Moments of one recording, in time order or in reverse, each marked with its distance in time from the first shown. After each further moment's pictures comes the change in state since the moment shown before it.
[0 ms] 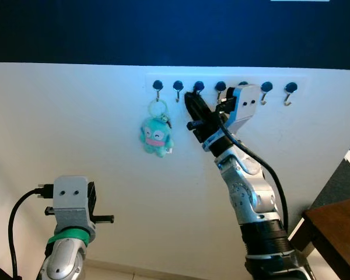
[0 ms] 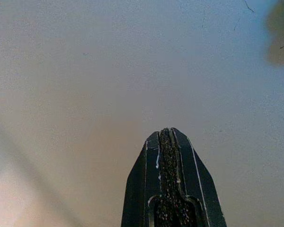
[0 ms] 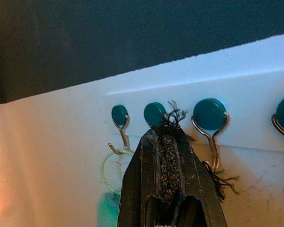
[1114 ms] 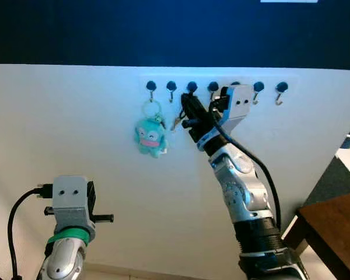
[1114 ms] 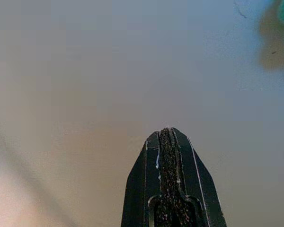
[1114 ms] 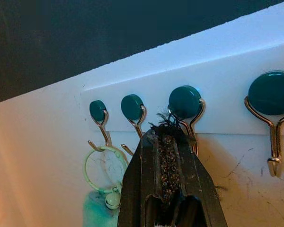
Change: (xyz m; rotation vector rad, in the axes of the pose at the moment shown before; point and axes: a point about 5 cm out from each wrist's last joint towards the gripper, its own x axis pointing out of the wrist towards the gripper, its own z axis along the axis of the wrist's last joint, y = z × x) left arm 0.001 0.000 0.002 -0.004 -0.007 0.009; right arm 0.004 -0.006 -0.009 0.037 0.025 -0.125
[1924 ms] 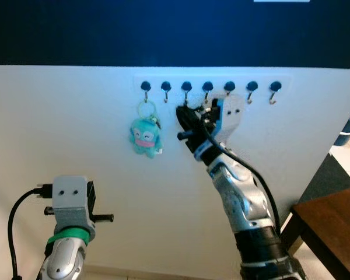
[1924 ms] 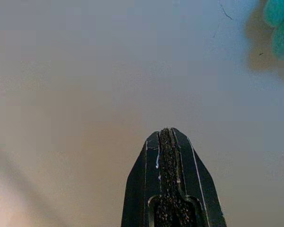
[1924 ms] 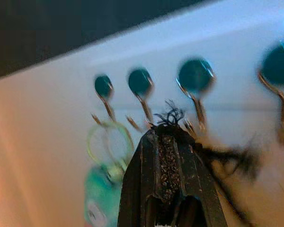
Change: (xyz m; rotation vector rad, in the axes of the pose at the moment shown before) left arm 0.000 0.000 0.000 -0.001 0.000 0.004; right arm -0.001 0.020 -0.009 -0.028 0.059 0.092
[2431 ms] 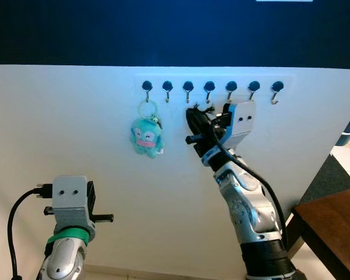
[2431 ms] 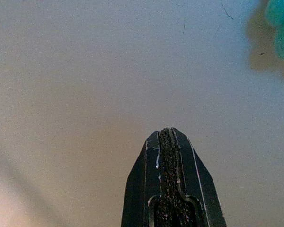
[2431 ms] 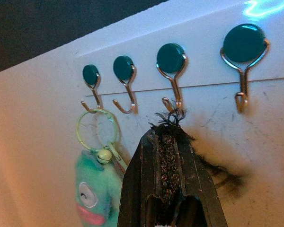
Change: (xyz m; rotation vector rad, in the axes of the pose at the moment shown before) left arm 0.000 0.000 0.000 0.001 -0.002 -0.001; right arm -0.025 -0.007 -0.004 -0.011 0.003 -0.059
